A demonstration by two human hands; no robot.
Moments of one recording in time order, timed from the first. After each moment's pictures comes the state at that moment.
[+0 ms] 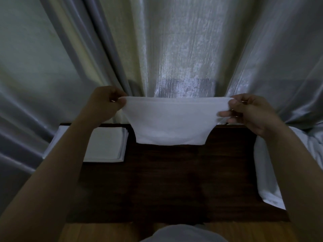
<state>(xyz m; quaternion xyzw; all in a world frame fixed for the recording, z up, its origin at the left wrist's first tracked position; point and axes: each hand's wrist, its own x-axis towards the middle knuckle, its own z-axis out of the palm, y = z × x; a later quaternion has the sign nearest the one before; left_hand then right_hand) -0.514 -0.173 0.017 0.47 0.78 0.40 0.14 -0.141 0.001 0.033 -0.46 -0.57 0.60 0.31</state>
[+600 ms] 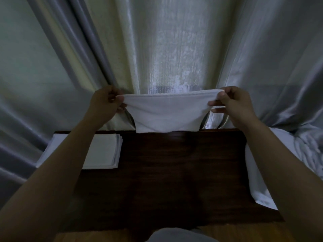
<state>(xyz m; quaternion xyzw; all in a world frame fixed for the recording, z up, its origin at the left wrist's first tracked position) -0.505 -0.147 0.012 0.42 0.71 0.52 0.20 -0.151 0.022 0.031 -0.43 -0.61 0.51 0.43</state>
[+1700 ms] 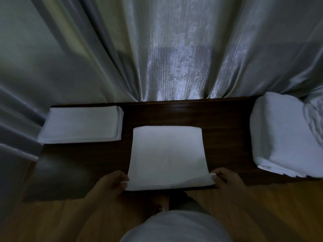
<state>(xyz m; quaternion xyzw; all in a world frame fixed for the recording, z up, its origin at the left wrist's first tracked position) -0.431 -0.382 -0.197 0.46 0.76 0.18 0.43 -0.031 -0.188 -0.198 -0.56 -0.72 0.41 0.06</state>
